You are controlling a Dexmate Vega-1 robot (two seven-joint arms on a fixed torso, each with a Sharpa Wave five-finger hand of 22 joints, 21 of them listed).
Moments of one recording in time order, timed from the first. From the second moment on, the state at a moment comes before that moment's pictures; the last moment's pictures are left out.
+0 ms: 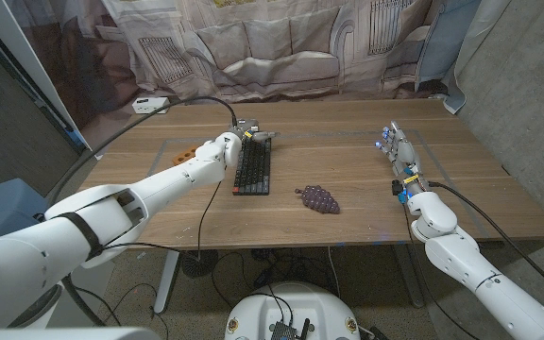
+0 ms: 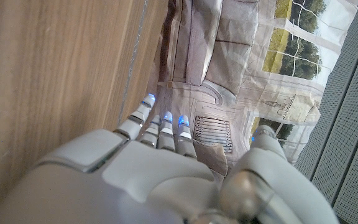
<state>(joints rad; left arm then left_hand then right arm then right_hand) 0.27 0.45 1.03 -1.11 0.56 0.32 0.09 0.11 -0.01 0.14 0.02 0.22 0.74 0.08 0.21 0.18 0.13 0.02 0.21 0.20 0.11 0.06 0.19 0.18 -0.04 0.20 0.21 0.18 -1.11 -0.57 -0.26 -1.56 0.59 0.37 -0.18 0.25 0.01 0.21 -0.09 0.19 0.19 0.08 0.20 0.19 0.15 0.12 0.20 0.19 0.03 0.05 0.21 0.24 0.24 0.00 0.28 0.17</state>
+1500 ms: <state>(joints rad) 0.30 0.47 1.05 -1.15 0.56 0.36 0.08 0.12 0.00 0.13 0.02 0.22 0.76 0.08 0.20 0.18 0.14 0.02 0.22 0.20 0.11 0.05 0.19 0.18 -0.04 0.19 0.20 0.18 -1.11 -0.58 -0.26 -1.55 0.61 0.36 -0.17 0.25 0.02 0.20 -0.10 0.19 0.20 0.08 0.20 0.19 0.15 0.12 0.20 0.19 0.03 0.05 0.21 0.23 0.25 0.00 0.27 0.17</state>
